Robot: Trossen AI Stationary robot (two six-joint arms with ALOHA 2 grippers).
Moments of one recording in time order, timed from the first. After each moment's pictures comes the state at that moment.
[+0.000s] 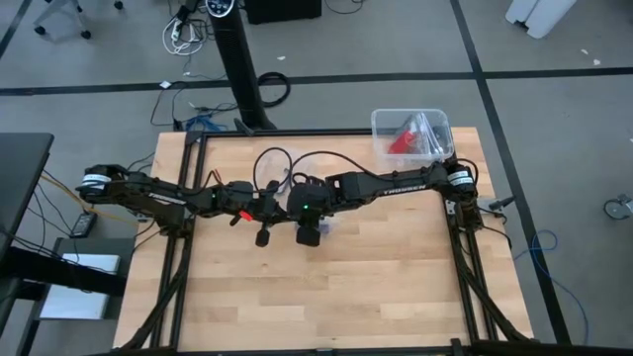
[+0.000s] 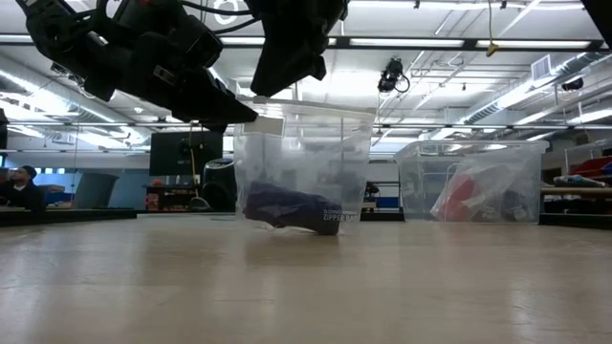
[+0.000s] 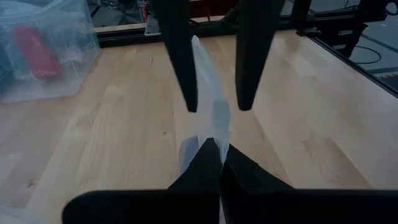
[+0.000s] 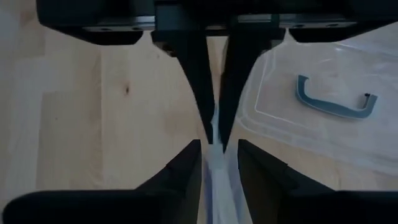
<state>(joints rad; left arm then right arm) 0.06 1.27 0.42 0.53 0.17 0.10 0.08 2.01 1.86 -0.78 0.11 0.17</state>
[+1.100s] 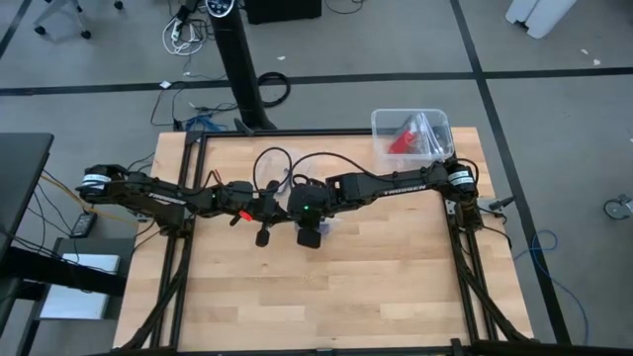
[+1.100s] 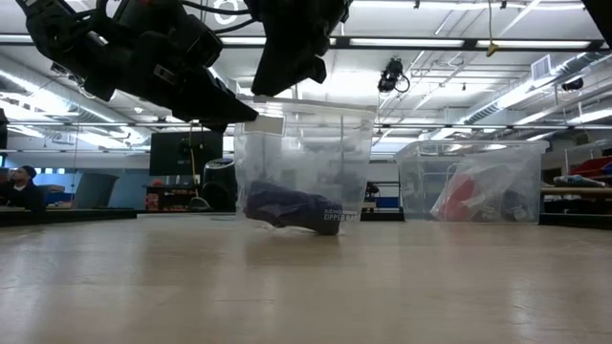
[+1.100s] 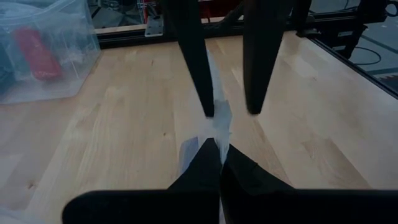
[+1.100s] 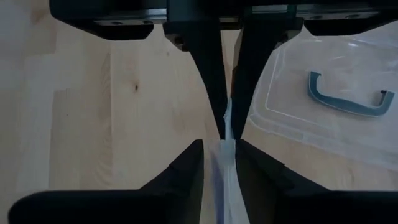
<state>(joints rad) 0.06 1.27 0.42 0.53 0.17 0.10 0.07 2.01 1.84 -0.76 0.08 0.18</state>
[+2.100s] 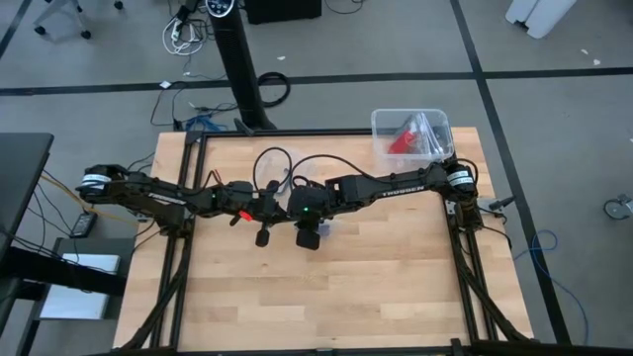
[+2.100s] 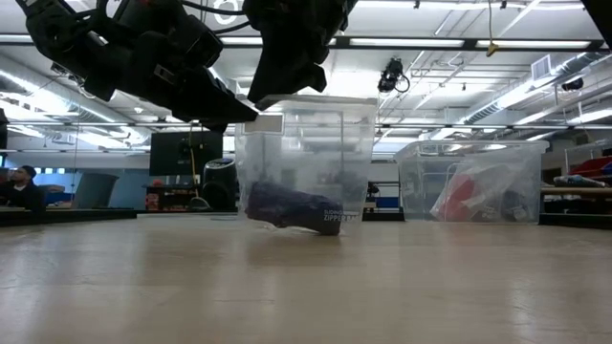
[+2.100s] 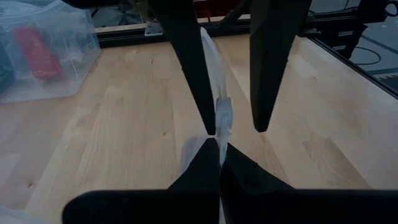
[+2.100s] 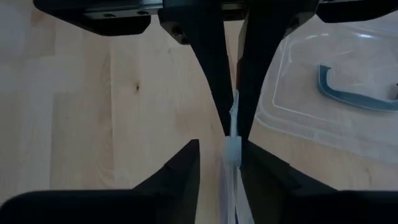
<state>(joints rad) 0.06 1.27 0.42 0.53 0.17 0.10 0.07 2.01 1.80 -0.71 0.06 0.21</state>
